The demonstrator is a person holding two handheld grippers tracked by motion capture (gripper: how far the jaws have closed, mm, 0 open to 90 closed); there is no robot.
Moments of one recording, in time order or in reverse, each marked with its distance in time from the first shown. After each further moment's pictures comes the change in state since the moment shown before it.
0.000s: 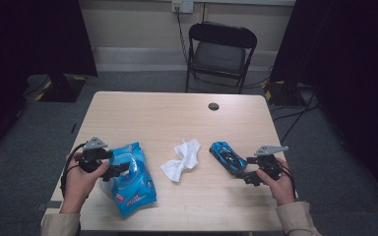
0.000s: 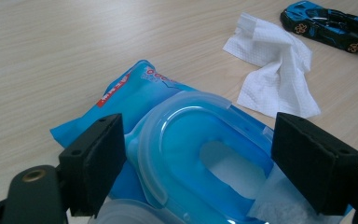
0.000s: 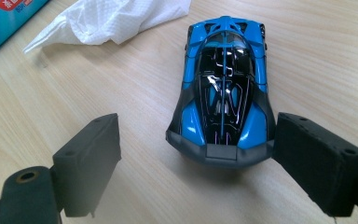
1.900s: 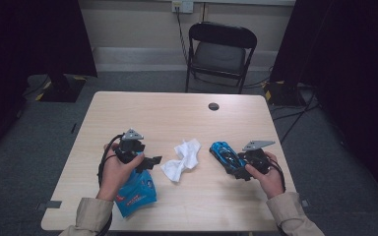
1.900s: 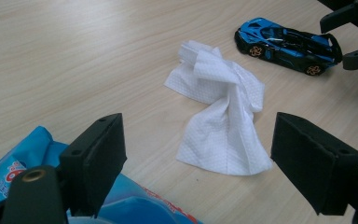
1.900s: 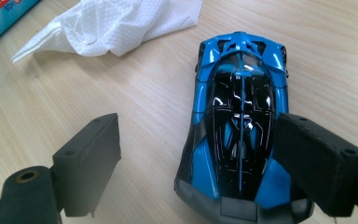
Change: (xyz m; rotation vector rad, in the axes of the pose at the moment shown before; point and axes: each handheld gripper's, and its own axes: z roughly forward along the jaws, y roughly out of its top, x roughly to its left) left arm -0.054 0.045 0.057 0.022 -0.086 0.041; right arm 0.008 0.022 0.025 0.035 -0.004 -0.044
